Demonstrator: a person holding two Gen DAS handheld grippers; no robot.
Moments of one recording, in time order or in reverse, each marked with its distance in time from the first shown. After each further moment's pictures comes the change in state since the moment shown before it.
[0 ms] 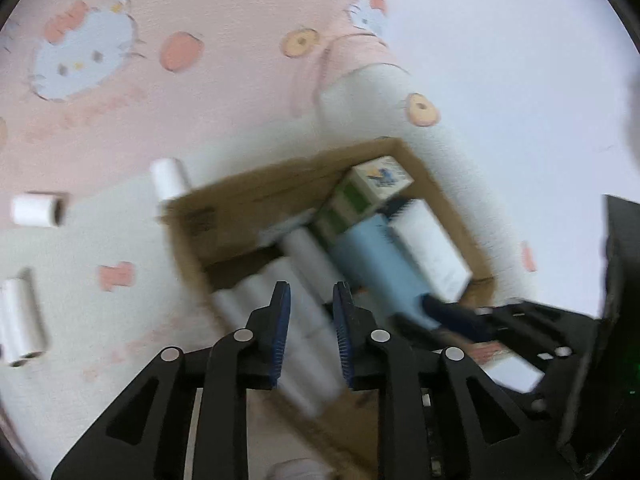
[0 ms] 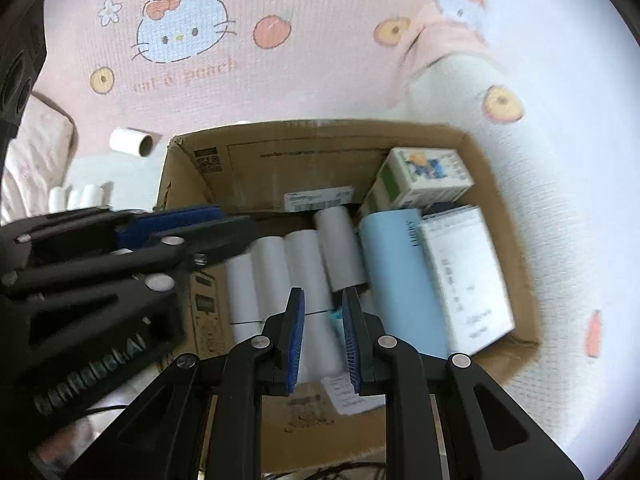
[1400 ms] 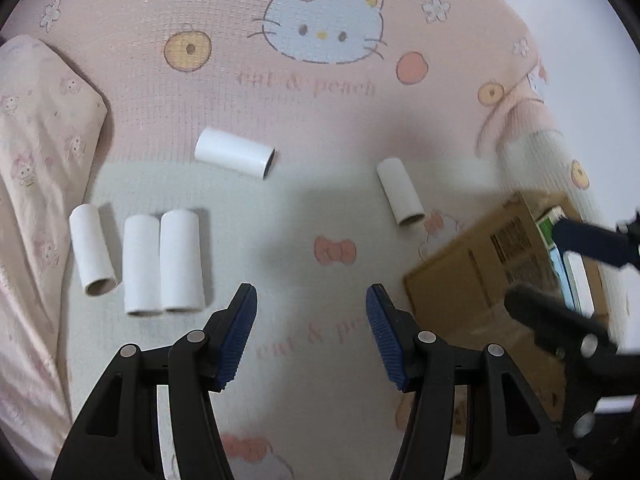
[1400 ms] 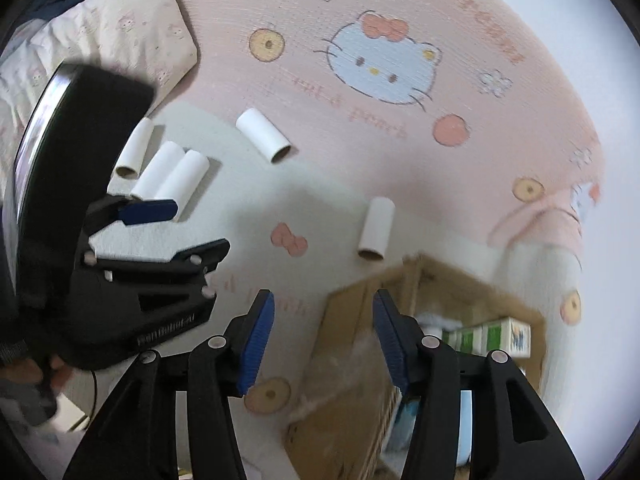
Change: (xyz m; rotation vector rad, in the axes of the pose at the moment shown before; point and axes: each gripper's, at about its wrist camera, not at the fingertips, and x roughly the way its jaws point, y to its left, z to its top) left arm -0.030 0.192 -0.072 -0.258 -0.121 0.298; right arm -0.029 0.194 0.028 -0.633 -0.150 0.063
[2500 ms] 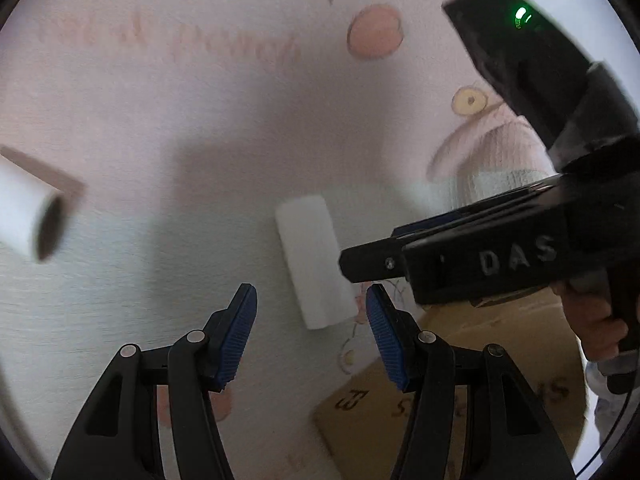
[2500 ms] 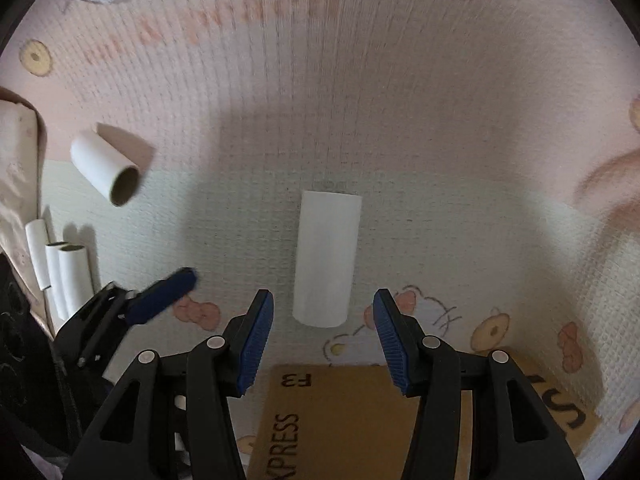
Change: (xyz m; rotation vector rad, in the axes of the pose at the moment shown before) left arm 0.189 -0.048 0.097 -0.069 0.130 -0.413; right arm 0.263 -0.148 0.127 0.158 0.494 0.322
